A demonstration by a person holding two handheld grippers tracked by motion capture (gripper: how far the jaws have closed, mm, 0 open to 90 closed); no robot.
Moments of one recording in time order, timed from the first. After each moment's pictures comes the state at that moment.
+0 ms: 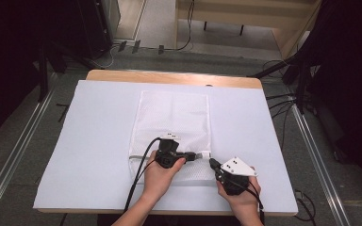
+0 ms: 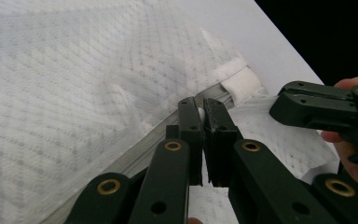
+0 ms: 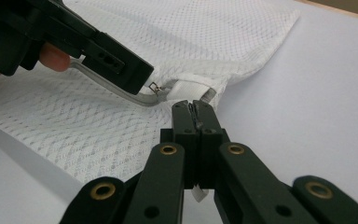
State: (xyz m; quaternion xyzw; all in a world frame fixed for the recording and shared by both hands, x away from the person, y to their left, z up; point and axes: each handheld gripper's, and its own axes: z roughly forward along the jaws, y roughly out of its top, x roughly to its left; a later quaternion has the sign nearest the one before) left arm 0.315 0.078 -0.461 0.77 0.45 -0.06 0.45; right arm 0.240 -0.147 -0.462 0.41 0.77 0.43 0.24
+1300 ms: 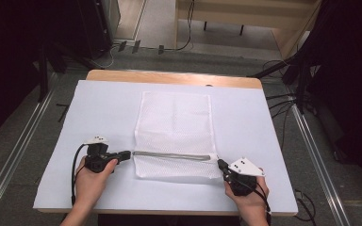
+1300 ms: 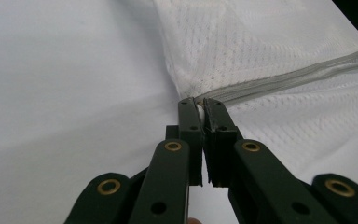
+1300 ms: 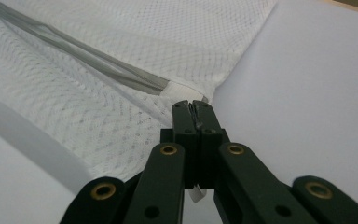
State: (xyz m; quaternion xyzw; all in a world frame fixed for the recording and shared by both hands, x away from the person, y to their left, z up) left arm 0.286 0.268 -0.456 0.73 0.53 0.03 0.42; right arm 0.238 -0.165 -0.458 0.43 0.77 0.41 0.25
